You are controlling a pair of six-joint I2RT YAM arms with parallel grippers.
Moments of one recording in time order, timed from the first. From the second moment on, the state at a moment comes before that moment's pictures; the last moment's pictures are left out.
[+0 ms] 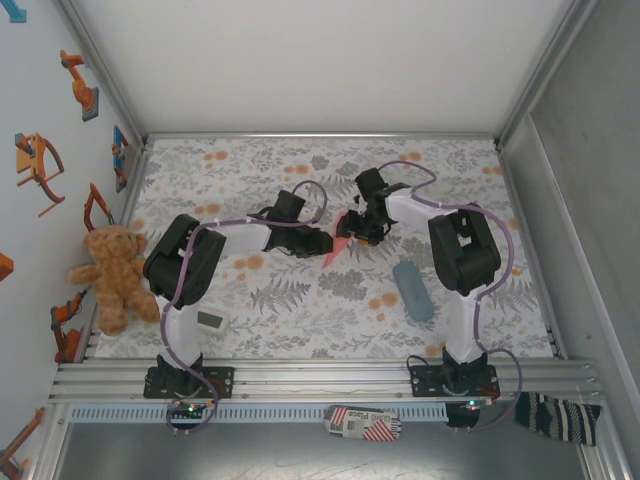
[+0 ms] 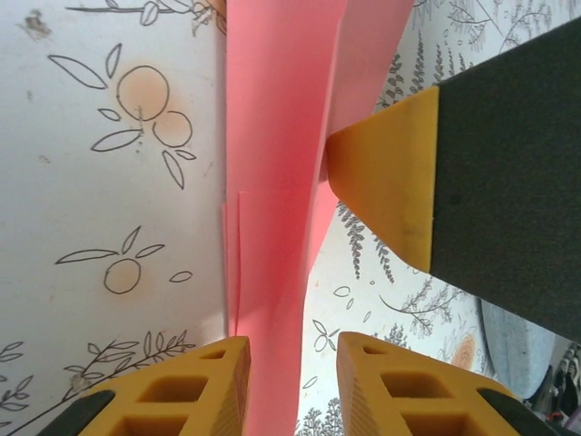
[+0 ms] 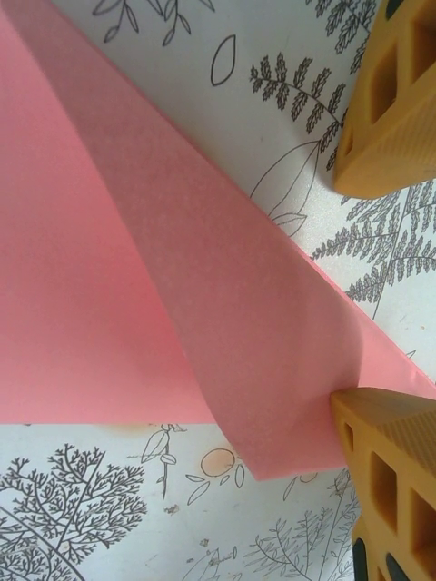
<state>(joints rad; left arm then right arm) -0.65 1.97 1.14 -0.13 0.55 -0.59 0.45 2.05 1.40 -0.64 -0.32 0.53</state>
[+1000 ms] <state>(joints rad) -0.68 1.99 1.12 -0.14 0.49 -0.60 0.45 2.07 1.43 -0.67 -0.32 0.53</state>
